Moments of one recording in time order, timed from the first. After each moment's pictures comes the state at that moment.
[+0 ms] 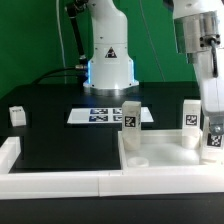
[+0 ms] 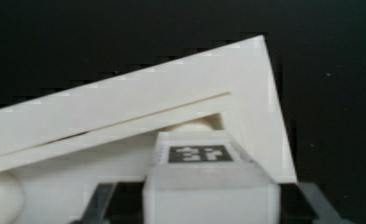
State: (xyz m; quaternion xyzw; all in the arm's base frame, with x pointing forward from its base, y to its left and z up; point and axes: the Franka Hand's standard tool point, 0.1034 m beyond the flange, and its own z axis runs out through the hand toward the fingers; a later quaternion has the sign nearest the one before) arm 0.629 0.122 0.079 -0.59 0.80 0.02 0.09
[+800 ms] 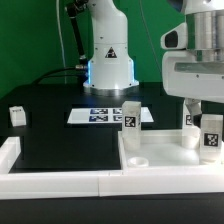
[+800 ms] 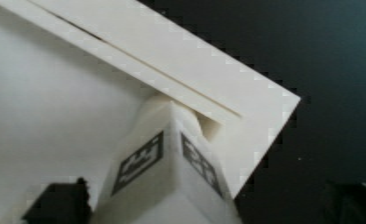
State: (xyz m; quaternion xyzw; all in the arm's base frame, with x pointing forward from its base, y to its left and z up) arm 0.634 0.124 0.081 -0.88 0.47 -0.03 0.05
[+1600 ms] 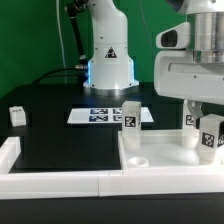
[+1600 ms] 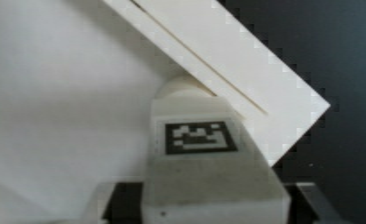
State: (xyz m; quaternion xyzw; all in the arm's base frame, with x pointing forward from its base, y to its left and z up) arm 0.631 0.118 0.078 -0.89 0.45 -0.03 0.02
